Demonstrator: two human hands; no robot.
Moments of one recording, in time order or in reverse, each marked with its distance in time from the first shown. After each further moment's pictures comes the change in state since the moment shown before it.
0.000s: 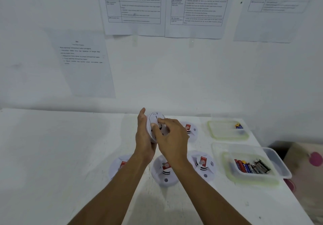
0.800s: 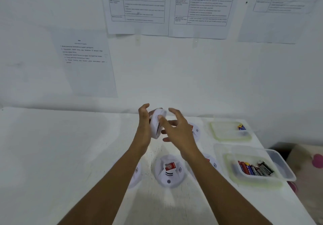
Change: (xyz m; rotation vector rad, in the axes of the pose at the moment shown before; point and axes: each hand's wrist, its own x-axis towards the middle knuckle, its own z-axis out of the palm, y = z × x) left_hand 0.019 0.022 -0.005 0.482 -0.127 0.129; right_hand 0.026 -0.003 -0.019 0.409 -0.293 0.277
